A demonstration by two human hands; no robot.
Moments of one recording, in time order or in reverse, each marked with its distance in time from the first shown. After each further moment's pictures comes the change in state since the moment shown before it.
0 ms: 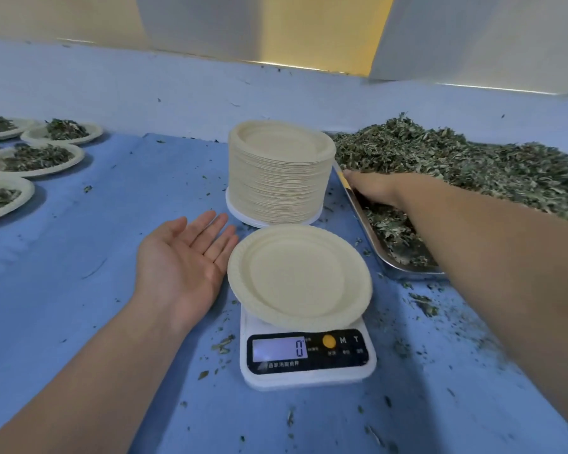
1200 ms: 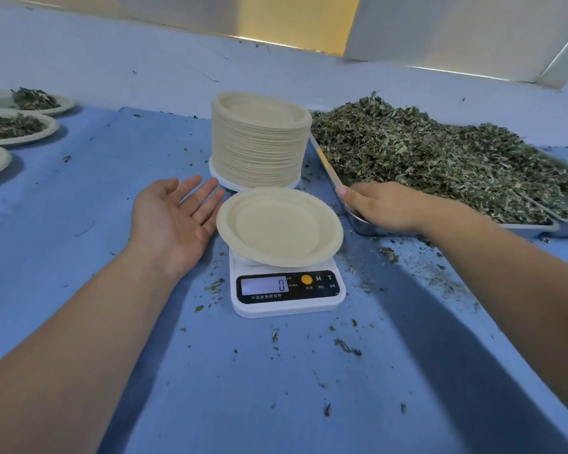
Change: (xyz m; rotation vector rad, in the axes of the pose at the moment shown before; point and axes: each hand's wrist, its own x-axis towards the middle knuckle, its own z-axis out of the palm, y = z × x) left_hand -0.014 0.003 0.003 0.113 -0.048 -0.005; right_hand -0.153 0.050 0.042 -0.451 0.238 -0.298
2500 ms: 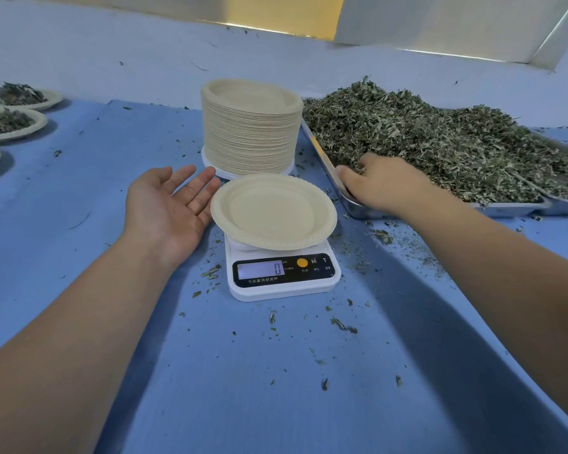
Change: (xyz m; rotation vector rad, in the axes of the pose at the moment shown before) left_hand -0.003 -0.001 -0.001 0.016 -0.050 0.006; right_hand 0.000 -0.004 0.007 -0.063 0.277 0.242
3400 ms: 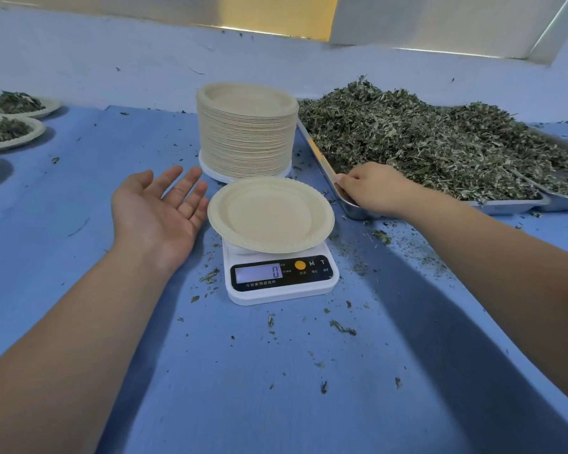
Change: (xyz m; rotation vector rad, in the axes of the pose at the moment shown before) left_hand 0.001 0.003 -0.008 -0.007 0.023 0.065; right_hand -0.005 -0.005 -0.004 0.216 -0.201 -0.109
